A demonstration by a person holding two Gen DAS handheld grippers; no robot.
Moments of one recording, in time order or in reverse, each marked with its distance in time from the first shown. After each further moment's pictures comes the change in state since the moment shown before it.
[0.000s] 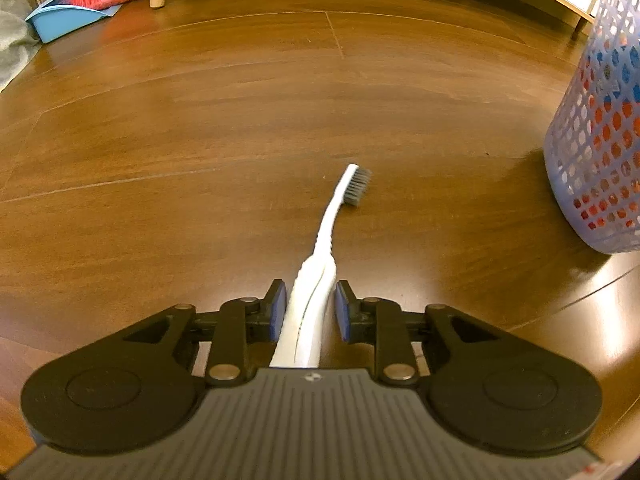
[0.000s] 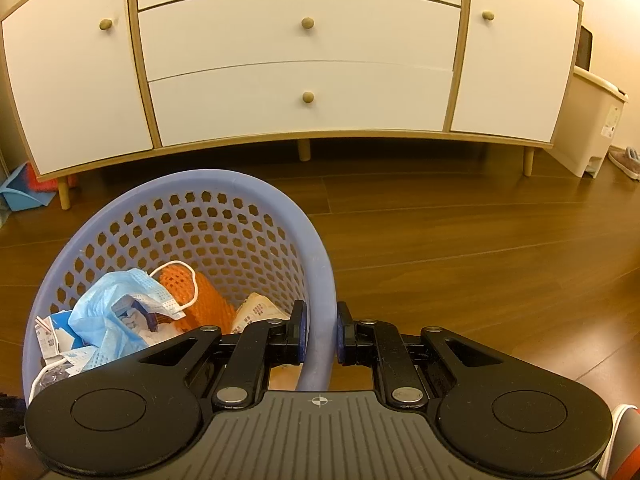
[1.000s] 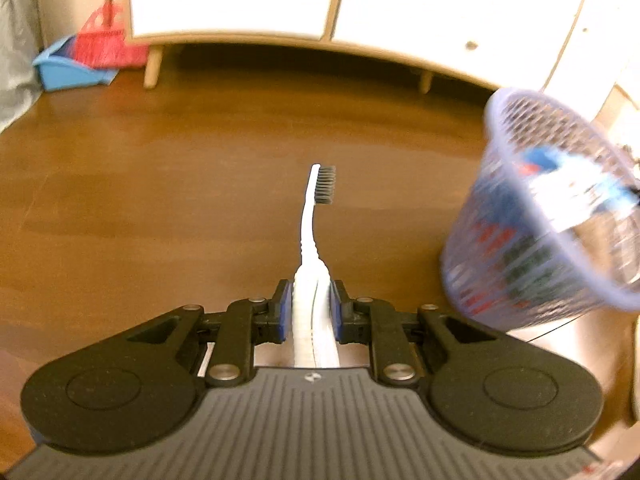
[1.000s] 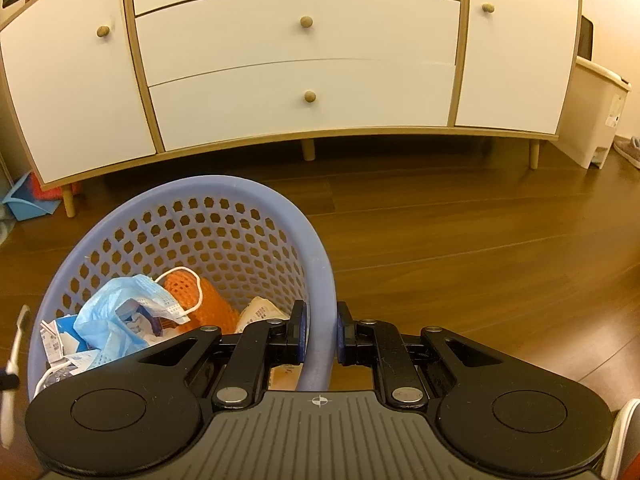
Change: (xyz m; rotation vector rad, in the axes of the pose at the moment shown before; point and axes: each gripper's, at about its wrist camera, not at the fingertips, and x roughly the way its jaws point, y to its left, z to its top) left arm -0.117 -0.017 0.032 -0.064 -0.205 -0.134; right arm 0.000 -0.003 0.003 0.034 0.008 0.030
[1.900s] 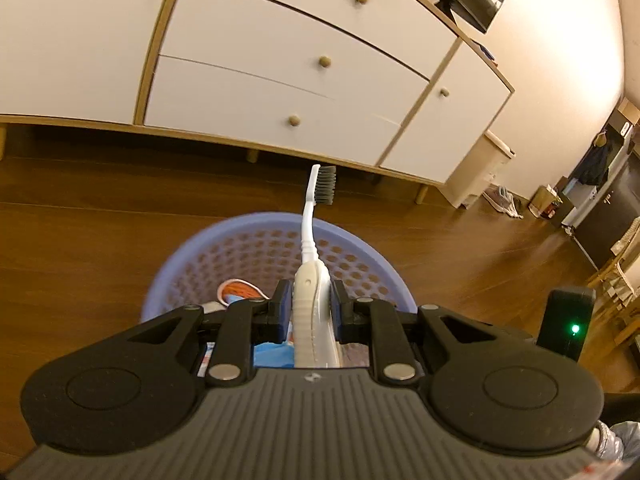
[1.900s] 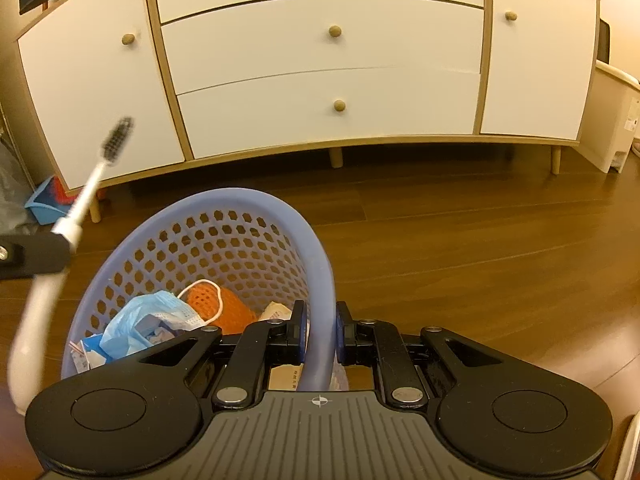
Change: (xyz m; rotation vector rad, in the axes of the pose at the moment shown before) left arm -0.035 -0.148 0.108 0.004 -0.088 -0.393; right arm -0.001 0.013 0.013 -0.008 -0.007 0.064
